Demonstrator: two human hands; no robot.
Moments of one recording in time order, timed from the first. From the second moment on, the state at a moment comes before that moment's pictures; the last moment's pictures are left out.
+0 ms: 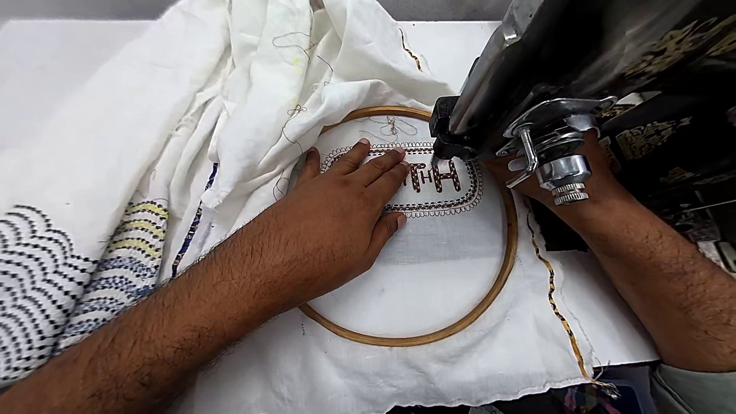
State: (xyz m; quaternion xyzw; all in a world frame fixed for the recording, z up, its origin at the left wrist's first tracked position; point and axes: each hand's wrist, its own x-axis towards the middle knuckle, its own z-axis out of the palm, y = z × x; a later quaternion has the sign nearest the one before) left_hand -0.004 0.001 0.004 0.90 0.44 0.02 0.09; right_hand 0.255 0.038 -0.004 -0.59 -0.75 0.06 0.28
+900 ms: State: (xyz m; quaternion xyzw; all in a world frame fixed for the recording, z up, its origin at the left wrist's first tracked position) left_hand -0.001 -0.009 0.019 0.91 0.41 0.07 0.05; right_hand 0.259 0.040 -0.008 -0.53 -0.82 0.02 0.21
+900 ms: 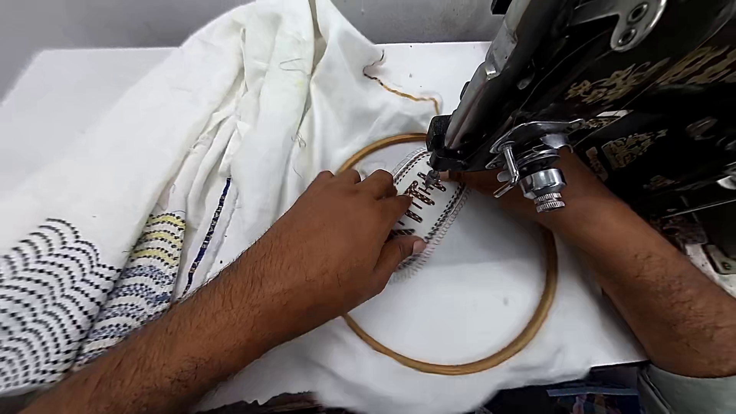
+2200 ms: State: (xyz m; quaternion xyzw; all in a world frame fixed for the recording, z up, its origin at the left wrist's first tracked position) left_hand 0.000 -0.008 0.003 0.90 0.44 0.01 0.04; right_hand 0.289 0.083 -0.049 -0.48 -0.87 0.00 0.14
